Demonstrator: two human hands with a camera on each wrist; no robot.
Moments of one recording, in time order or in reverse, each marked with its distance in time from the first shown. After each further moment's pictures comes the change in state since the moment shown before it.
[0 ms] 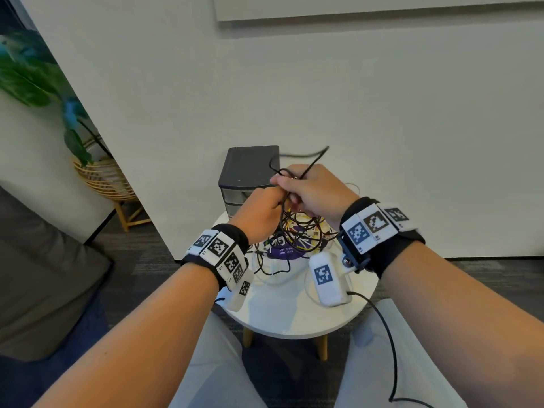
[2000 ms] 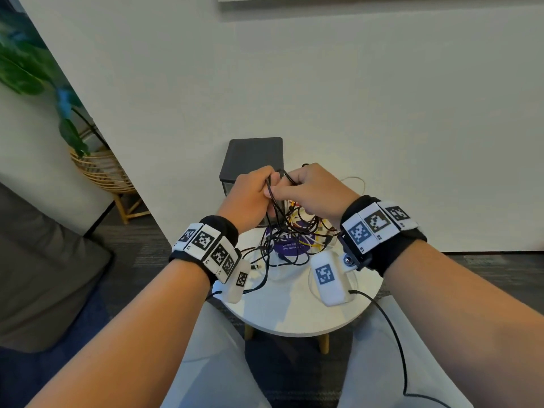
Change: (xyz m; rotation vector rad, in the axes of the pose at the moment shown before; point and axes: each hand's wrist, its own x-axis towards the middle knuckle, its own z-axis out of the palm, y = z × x) left_hand -0.002 0.003 -0.023 -0.134 0.130 -0.130; right_hand 0.009 0.005 0.008 -0.129 -0.072 -0.021
